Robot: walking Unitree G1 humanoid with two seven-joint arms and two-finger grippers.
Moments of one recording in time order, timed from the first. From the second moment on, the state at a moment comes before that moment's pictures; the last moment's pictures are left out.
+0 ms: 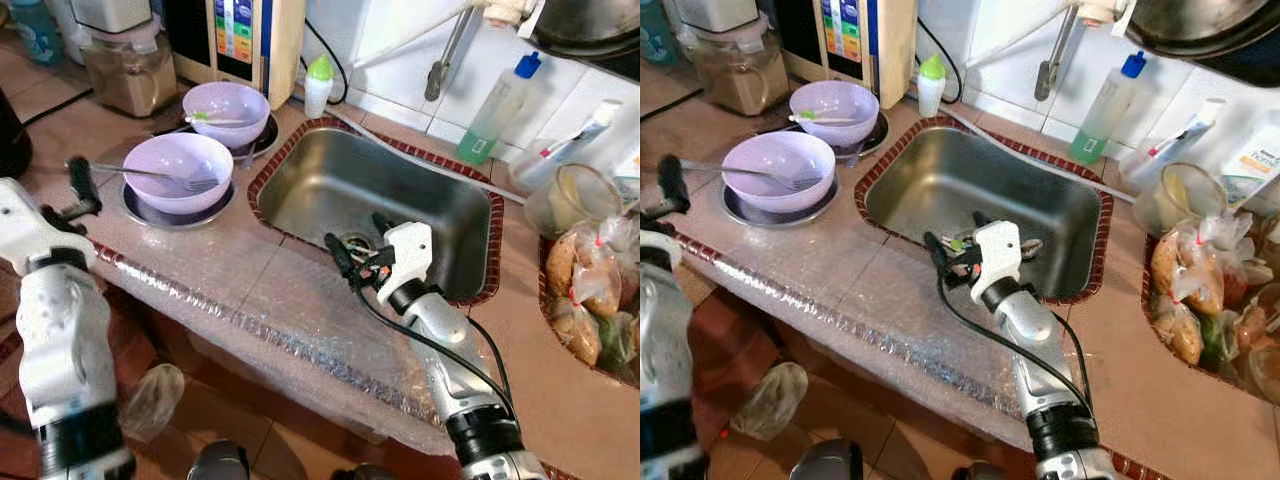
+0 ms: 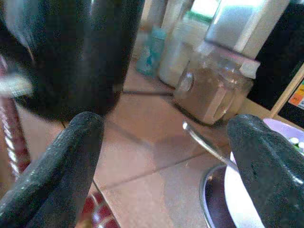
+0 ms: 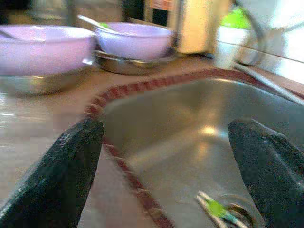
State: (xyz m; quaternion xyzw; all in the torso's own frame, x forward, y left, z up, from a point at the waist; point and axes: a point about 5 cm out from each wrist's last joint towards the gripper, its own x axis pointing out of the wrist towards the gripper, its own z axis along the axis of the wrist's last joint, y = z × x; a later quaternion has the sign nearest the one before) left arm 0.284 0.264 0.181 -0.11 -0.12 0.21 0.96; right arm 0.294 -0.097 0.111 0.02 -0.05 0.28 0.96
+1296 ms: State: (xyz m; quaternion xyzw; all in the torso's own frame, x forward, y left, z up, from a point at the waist) left arm 0.346 0.261 0.169 -0.28 -0.09 0.10 0.95; right arm 0.264 -0.076 0.144 0.06 -0.02 0.46 0.88
